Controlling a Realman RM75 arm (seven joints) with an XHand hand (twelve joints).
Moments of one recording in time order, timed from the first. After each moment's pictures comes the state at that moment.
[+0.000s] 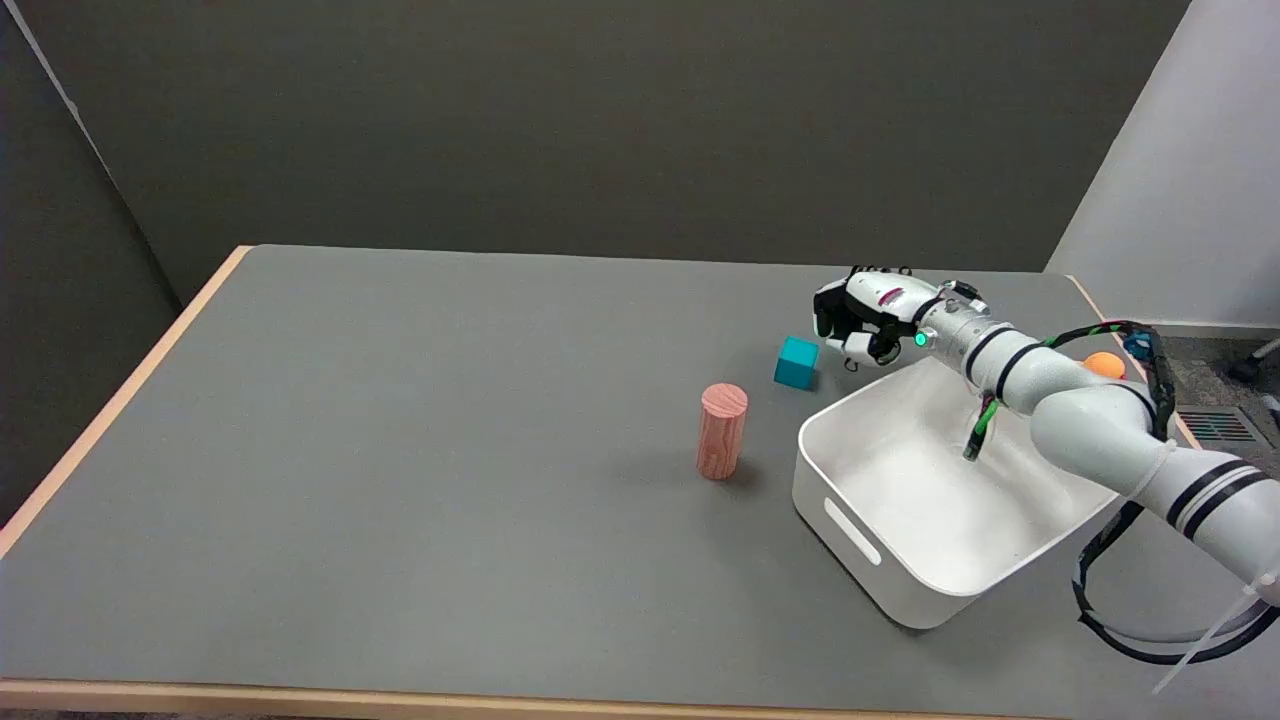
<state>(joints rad) 0.21 -0.79 -1.80 1.28 0.93 -0.10 0.11</state>
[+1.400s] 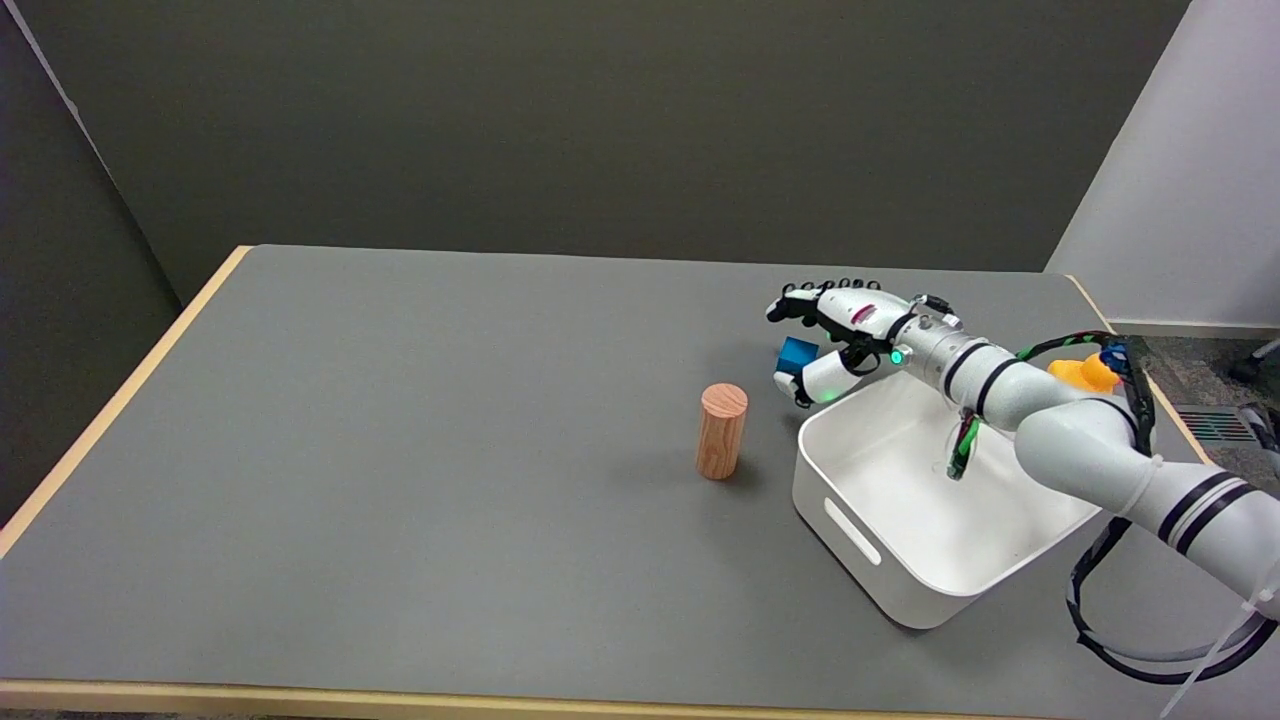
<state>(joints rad) 0.20 -0.79 -1.86 1.33 0.93 -0.09 0.10</state>
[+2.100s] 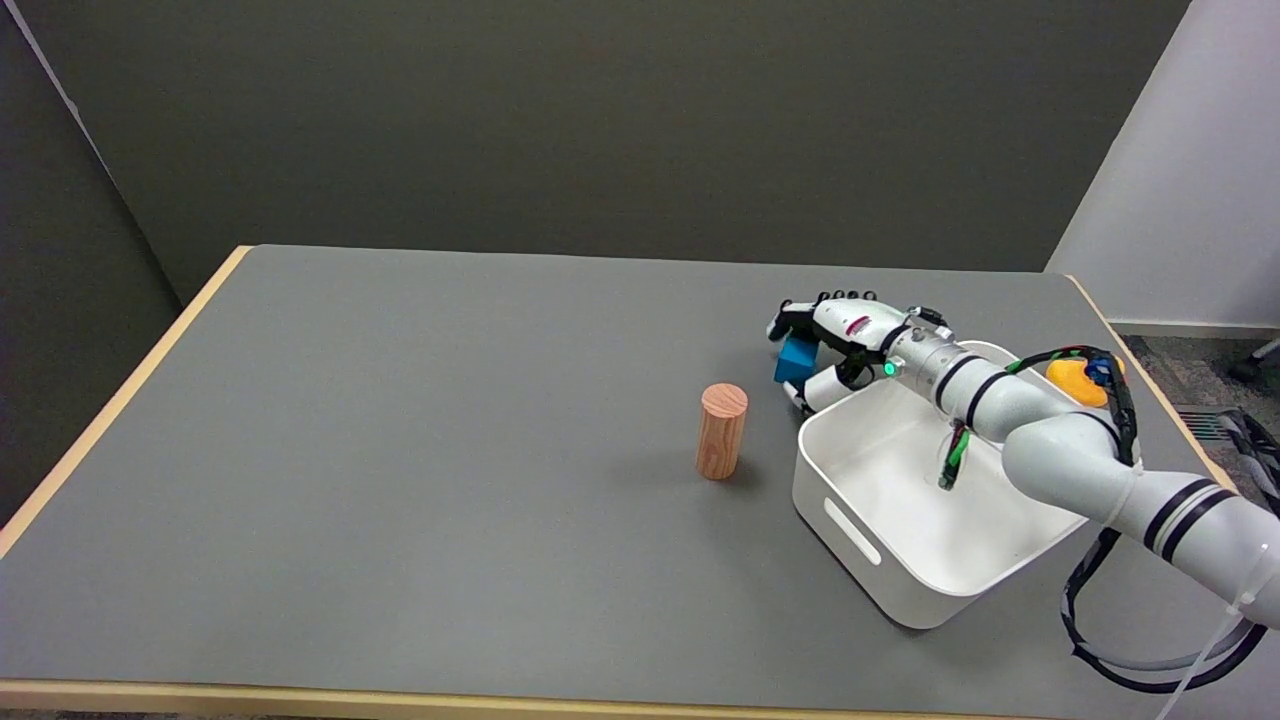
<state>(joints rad) 0.21 -0.81 -1.91 1.27 0.93 -0.02 0.10</state>
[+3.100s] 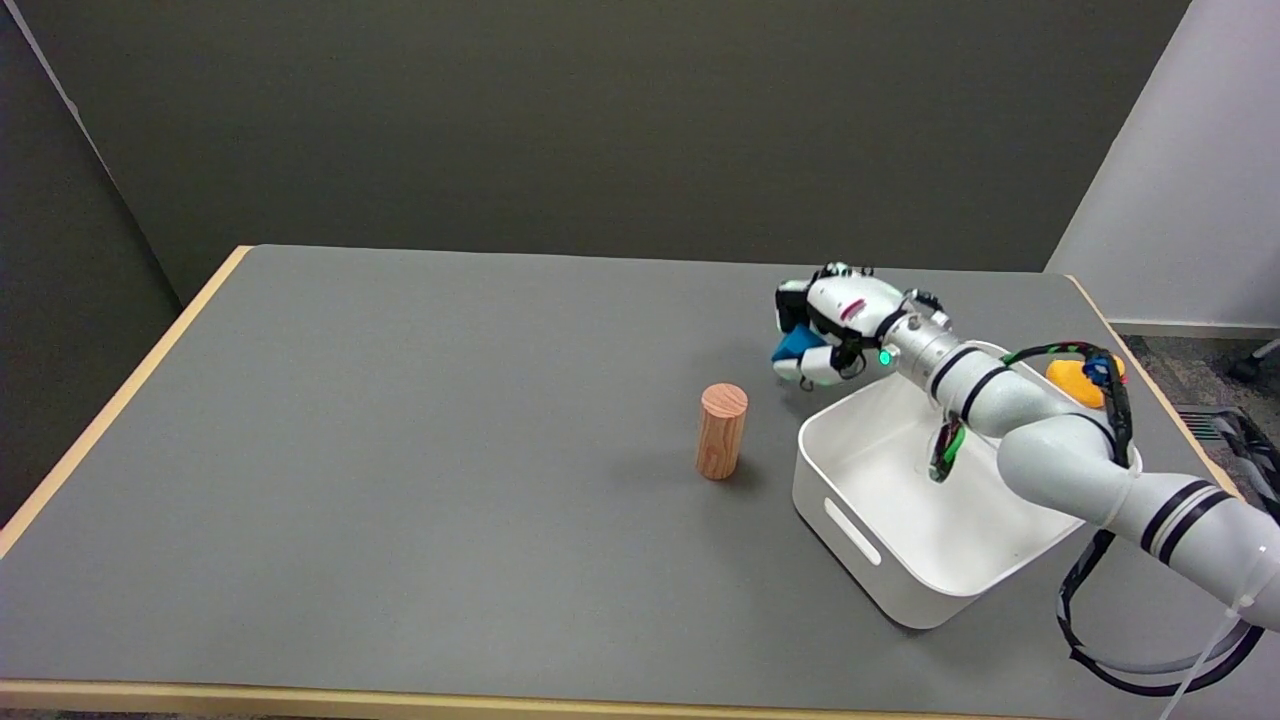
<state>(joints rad) 0.21 -0.81 -1.92 1.30 0.93 0.07 0.03</state>
